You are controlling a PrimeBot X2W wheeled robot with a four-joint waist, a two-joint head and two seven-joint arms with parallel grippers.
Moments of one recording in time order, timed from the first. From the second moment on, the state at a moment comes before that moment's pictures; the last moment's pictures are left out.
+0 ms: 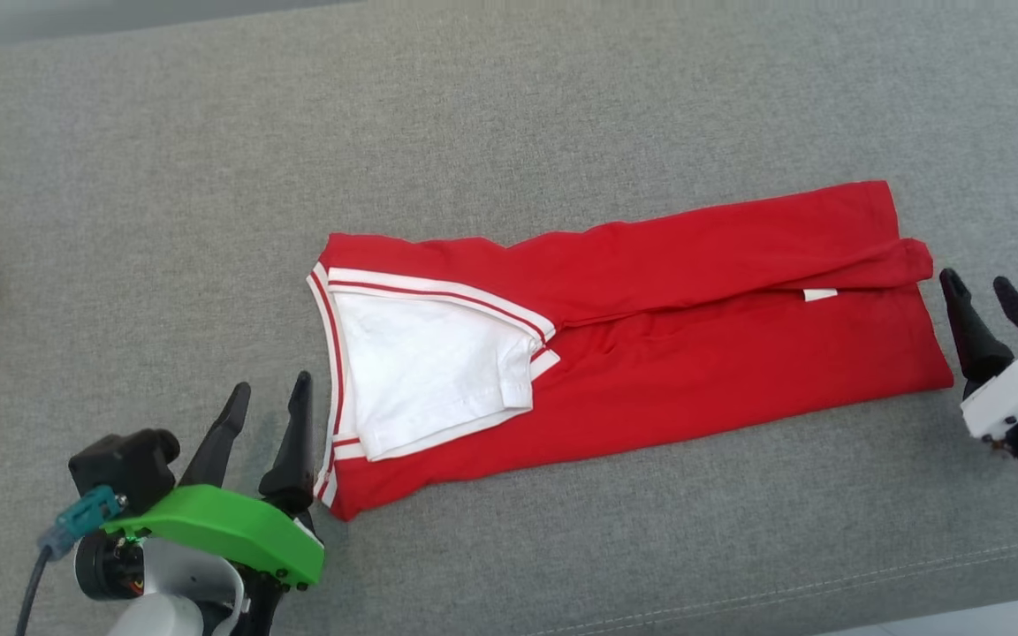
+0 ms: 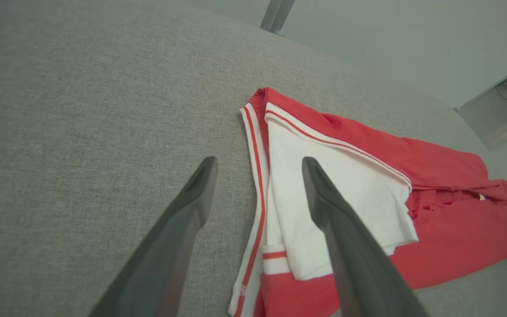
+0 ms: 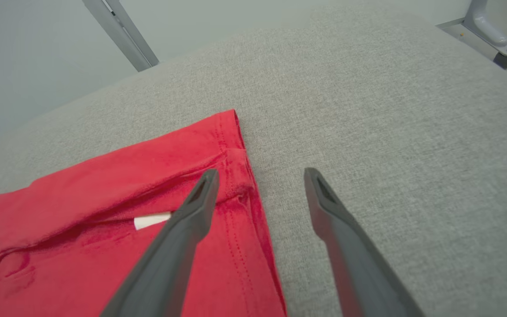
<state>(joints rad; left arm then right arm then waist) -0.13 0.41 -0.45 -0.08 -0.86 0.24 -0.01 -0.51 -0.65 0.56 0.60 1.14 0.13 -0.26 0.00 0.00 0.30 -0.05</state>
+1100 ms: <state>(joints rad) -0.02 0.20 -0.59 0.13 -0.47 0.21 -0.26 -0.37 -0.49 0.25 0.85 1.15 0.13 -0.26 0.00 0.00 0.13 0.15</state>
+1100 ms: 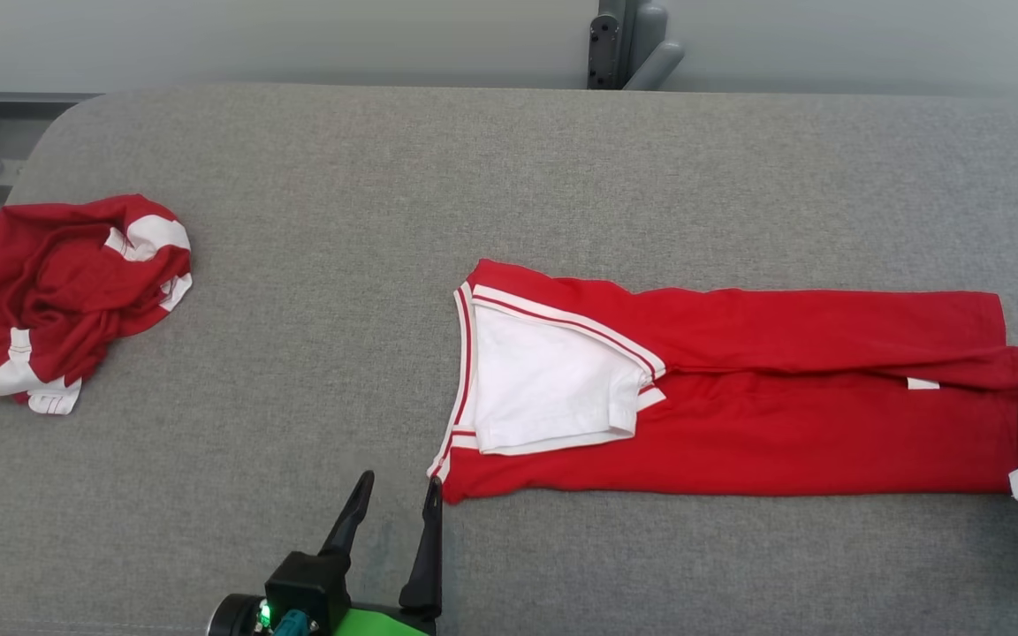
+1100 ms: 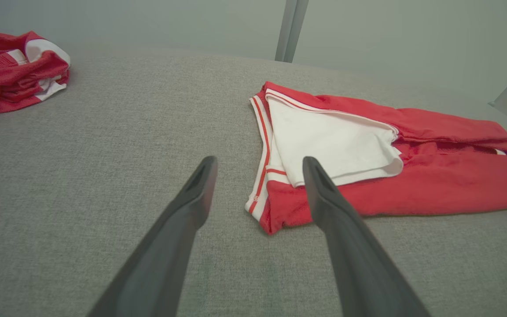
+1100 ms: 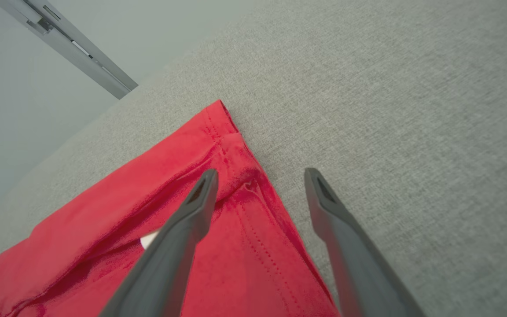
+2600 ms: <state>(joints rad) -0.04 0.25 -0.54 0.10 -0.51 0.16 -0.26 -0.52 -0.60 0.42 0.76 1.15 0.13 -0.25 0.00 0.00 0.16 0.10</state>
